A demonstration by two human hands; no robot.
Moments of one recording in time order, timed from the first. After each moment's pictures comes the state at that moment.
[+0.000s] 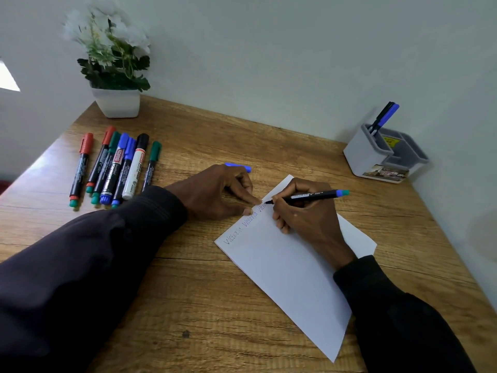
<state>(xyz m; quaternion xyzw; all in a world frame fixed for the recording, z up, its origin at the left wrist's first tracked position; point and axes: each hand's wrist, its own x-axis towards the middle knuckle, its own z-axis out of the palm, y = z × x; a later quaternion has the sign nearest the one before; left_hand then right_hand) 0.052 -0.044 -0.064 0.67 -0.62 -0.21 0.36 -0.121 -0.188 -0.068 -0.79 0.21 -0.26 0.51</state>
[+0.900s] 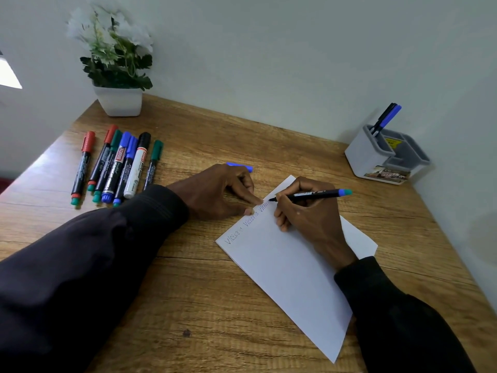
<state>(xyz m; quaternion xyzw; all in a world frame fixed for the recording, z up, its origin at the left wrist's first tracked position) 0.053 -0.045 -0.064 0.67 -0.61 -0.21 0.36 -0.122 -0.189 -0.070 -0.78 0.22 -0.27 0.52</state>
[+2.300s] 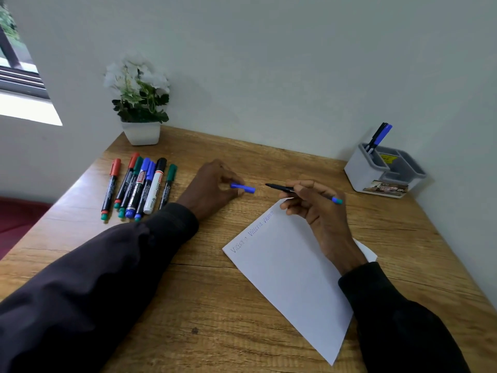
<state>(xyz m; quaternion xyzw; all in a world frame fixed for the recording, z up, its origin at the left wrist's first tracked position) 0.070 -0.051 -0.070 0.78 -0.47 -0.03 0.42 -0.122 -0.204 -0.051 -0.65 0.17 -0.31 0.68</state>
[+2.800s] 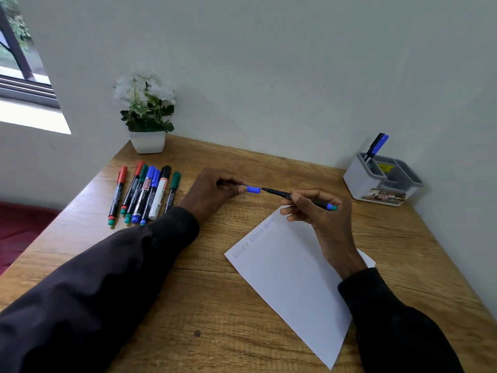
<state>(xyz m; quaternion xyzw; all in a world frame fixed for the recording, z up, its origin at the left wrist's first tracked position) 0.062 -0.044 -0.056 0.71 -0.44 -0.11 0.54 -0.127 -0.199 -0.046 -0.69 0.17 -0.35 0.61</state>
